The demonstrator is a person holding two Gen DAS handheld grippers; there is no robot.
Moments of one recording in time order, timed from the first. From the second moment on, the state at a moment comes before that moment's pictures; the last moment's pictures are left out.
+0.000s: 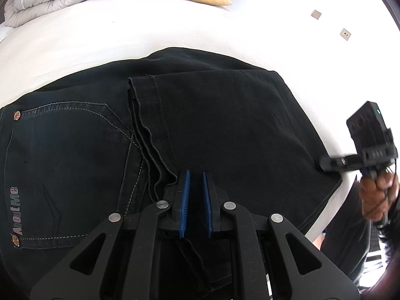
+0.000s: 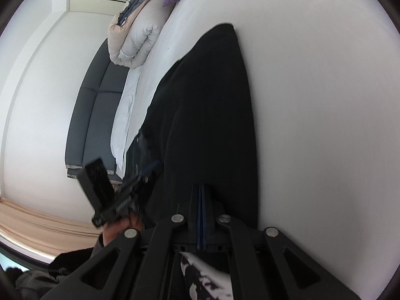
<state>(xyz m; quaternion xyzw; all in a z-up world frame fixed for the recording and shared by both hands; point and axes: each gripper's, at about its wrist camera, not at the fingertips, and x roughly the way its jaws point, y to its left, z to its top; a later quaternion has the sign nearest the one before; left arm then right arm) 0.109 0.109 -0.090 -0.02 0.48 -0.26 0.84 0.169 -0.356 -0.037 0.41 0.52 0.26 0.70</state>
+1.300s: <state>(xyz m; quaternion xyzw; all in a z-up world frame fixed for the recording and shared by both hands) -0.055 0.408 -0.113 -0.62 0.24 -0.10 0.74 0.151 -0.344 -0.050 0.41 0.51 0.21 0.73</state>
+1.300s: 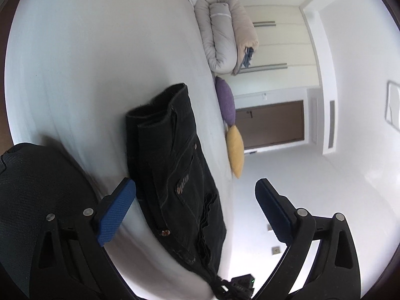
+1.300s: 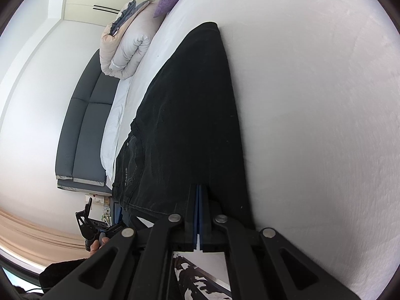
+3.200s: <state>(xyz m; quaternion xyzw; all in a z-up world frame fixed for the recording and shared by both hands) -0.008 0.420 -0.197 -0.72 0.20 -0.12 0.65 0.152 -0.350 -0.051 0.41 0.50 0.21 0.73</state>
